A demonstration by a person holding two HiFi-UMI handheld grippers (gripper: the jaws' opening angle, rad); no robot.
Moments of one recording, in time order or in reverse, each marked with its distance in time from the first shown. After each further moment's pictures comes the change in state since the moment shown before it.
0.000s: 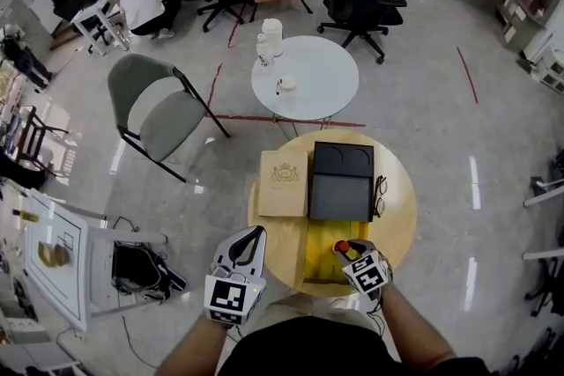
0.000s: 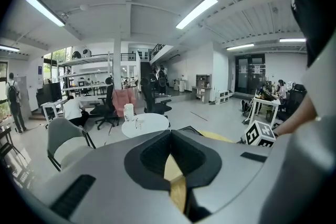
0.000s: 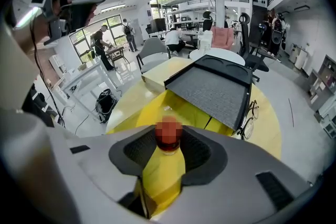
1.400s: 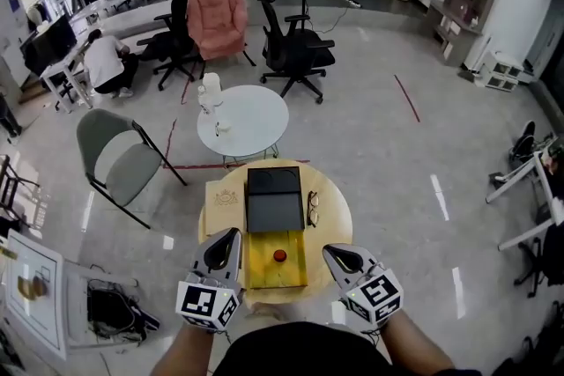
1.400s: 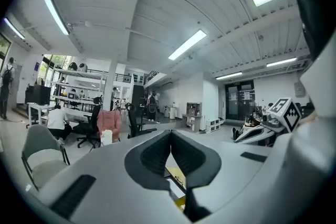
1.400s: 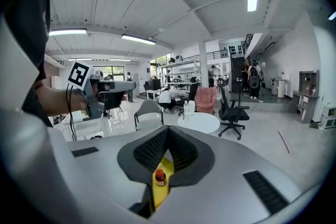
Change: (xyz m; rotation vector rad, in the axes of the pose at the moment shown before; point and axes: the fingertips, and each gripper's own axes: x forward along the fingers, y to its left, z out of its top) left arm -0.045 -0.132 0.114 -0.051 -0.325 -0.090; right arm -0.309 0.000 0.065 -0.002 -0.610 -0.091
